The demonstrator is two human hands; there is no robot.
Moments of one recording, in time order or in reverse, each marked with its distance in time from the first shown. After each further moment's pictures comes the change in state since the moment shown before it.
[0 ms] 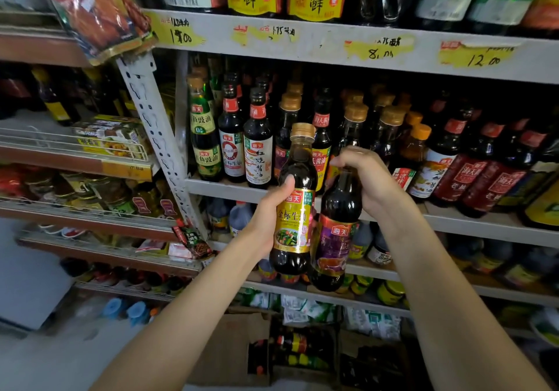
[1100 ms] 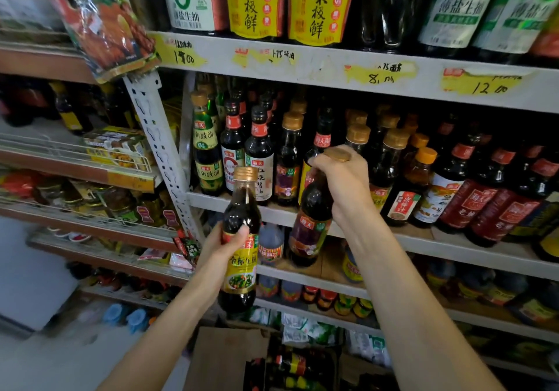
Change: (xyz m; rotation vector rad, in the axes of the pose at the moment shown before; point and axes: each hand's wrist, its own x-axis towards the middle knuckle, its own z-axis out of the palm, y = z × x) left_hand -0.040 -0.021 -0.065 0.216 0.342 0.198; right_hand 0.014 -0.017 0.044 0.033 0.231 -0.170
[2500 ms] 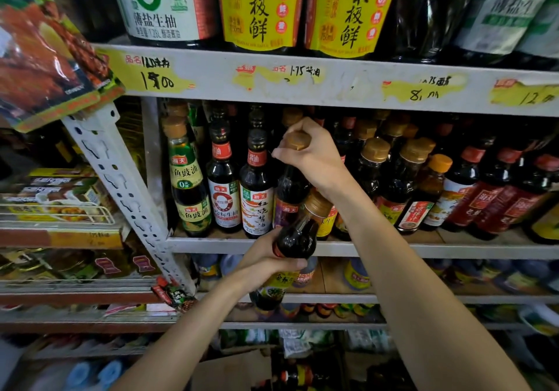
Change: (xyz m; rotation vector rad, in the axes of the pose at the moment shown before) left_hand 0.129 0.007 0.015 0.368 -0.619 -0.052; right_hand 0.103 0.007 0.074 -0.317 -0.163 -0.219
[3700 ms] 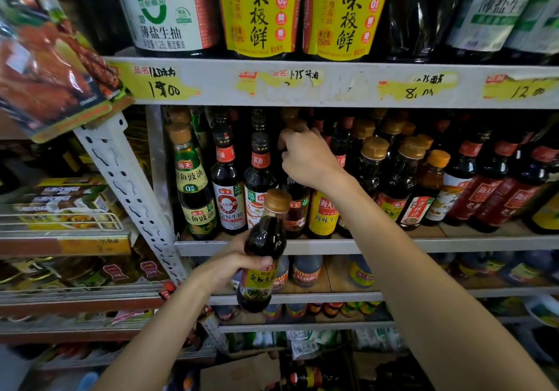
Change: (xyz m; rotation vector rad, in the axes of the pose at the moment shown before) left_hand -0.017 -0.012 -0.057 -0.149 -0.098 -0.053; right_hand 0.005 -0.020 0.011 -1.027 -0.147 -0.010
